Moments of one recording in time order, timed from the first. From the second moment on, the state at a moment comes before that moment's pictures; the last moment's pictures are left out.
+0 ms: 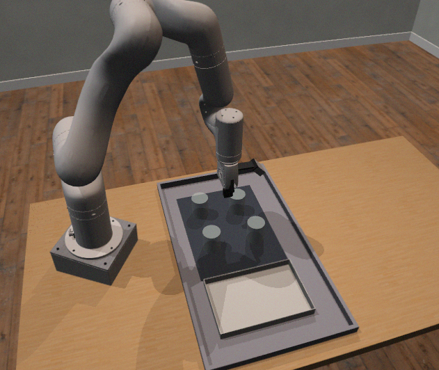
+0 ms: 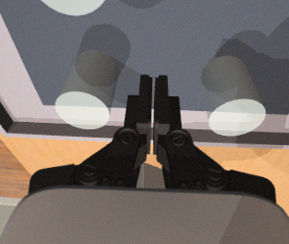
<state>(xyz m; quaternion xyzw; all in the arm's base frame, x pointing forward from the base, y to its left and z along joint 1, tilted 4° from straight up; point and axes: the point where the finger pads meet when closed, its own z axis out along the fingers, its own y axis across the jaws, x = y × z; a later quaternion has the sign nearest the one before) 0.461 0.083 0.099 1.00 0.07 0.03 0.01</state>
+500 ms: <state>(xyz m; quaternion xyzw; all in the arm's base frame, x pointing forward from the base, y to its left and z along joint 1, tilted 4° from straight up) 0.448 0.142 0.075 1.00 0.06 0.03 0.02</state>
